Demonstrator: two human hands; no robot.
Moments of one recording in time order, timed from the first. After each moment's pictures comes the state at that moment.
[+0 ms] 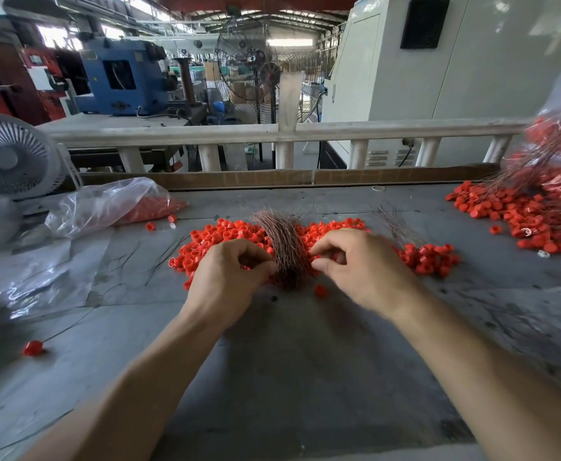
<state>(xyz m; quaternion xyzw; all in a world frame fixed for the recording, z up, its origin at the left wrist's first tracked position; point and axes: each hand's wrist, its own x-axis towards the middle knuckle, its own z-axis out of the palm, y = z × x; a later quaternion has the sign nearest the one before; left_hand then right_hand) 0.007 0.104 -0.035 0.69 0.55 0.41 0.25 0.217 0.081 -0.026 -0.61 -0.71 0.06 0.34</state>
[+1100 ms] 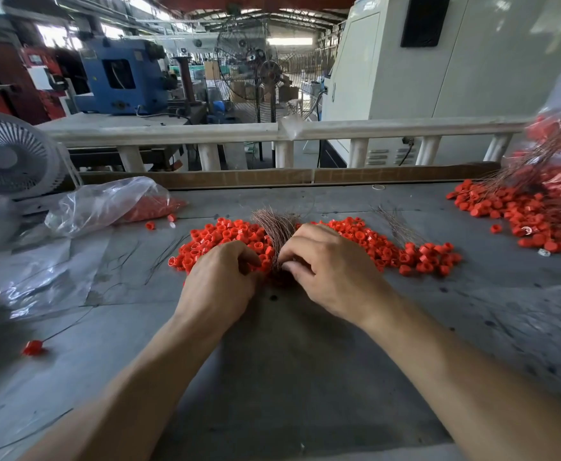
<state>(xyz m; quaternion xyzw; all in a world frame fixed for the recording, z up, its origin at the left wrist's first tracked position) -0.001 0.111 -0.043 0.72 0.60 0.32 0.15 0.186 0.080 -0.030 -0.51 -0.80 -0.05 0.31</state>
